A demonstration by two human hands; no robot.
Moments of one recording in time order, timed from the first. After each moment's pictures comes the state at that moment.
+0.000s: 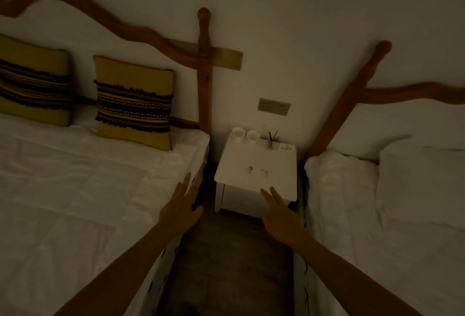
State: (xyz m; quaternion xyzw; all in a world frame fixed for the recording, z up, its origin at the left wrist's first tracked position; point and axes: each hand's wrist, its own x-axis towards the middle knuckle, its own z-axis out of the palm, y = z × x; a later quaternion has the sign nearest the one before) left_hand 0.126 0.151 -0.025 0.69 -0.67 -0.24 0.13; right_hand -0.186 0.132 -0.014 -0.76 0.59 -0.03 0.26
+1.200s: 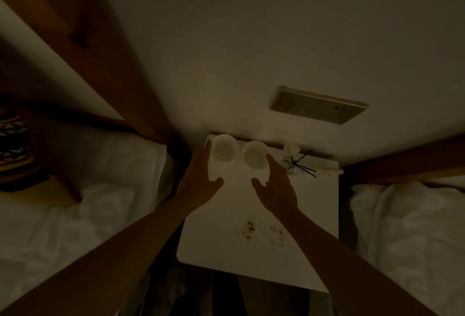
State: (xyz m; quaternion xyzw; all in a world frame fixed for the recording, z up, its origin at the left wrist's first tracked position) left_hand 0.047 -0.425 -0.273 0.67 -0.60 -0.41 0.16; right_hand -0.162 -0.418 -0.277 -0.57 0.75 -0.05 0.35
